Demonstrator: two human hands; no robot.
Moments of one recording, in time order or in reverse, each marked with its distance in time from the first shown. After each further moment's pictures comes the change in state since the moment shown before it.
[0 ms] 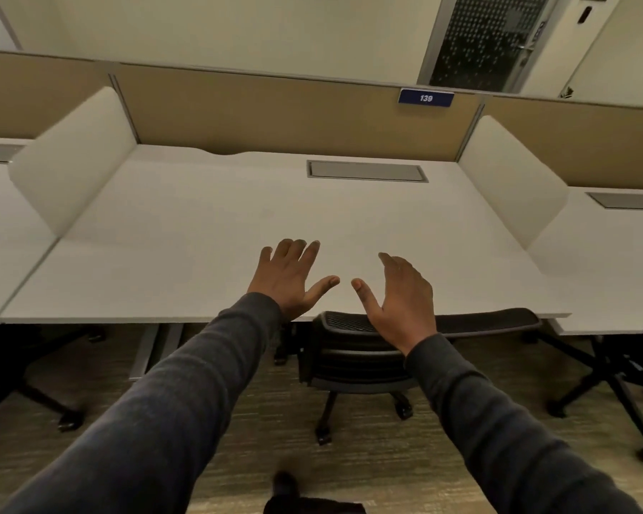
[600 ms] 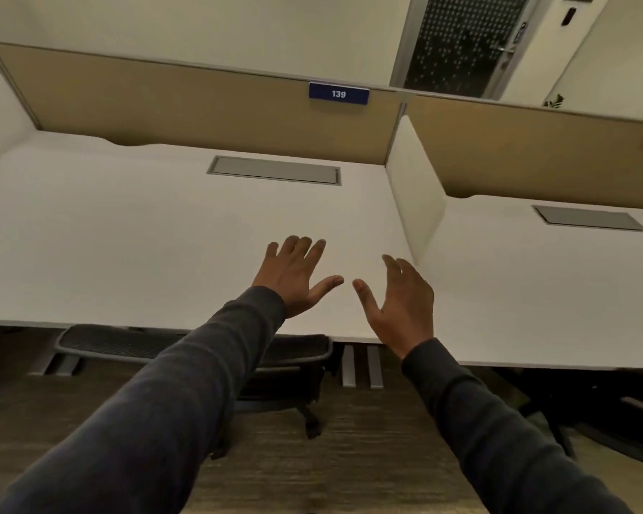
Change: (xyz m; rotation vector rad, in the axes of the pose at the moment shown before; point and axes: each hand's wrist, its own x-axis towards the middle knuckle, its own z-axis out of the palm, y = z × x) left_hand 0.209 0.359 0.070 0.038 -0.009 -0.019; right_hand 0.073 0.394 -0.106 0.035 -0.002 0.033
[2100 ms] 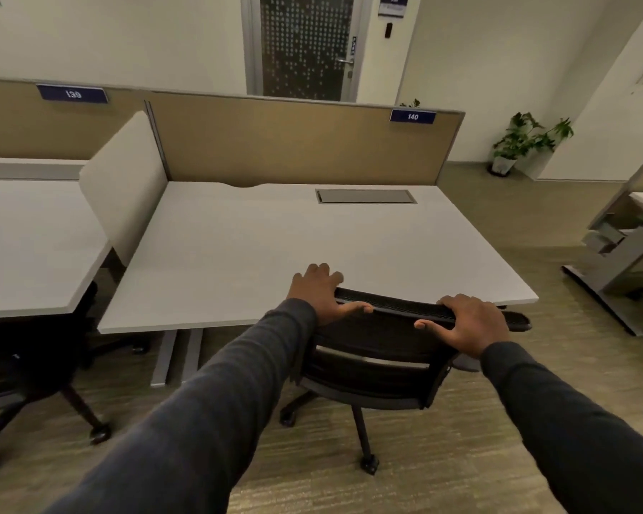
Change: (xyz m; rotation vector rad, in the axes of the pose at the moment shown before) left_hand 0.188 0.896 0.084 -0.186 -0.151 0.093; right_hand -0.116 0.926 -0.392 -0.345 -0.088 0.009
